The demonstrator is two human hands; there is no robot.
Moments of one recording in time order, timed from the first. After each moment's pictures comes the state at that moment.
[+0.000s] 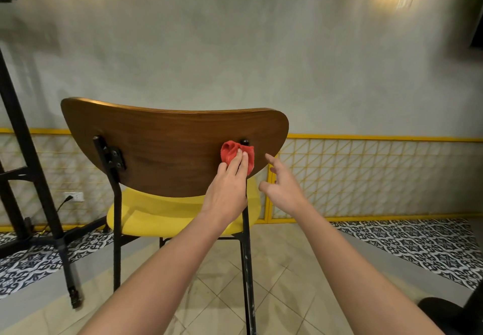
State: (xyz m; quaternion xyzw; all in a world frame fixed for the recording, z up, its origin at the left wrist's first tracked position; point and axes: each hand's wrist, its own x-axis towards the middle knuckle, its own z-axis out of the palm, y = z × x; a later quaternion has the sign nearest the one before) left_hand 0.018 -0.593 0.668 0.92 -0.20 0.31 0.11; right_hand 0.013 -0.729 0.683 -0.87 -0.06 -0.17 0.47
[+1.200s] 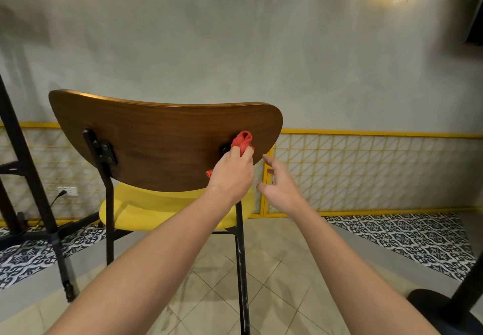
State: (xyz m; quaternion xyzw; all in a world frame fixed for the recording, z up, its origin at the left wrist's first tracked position) left_hand 0.021 -0.615 0.700 0.89 -0.23 0.33 -0.21; right_hand 0.007 -0.739 0.675 -0.88 -0.06 -0.16 0.45
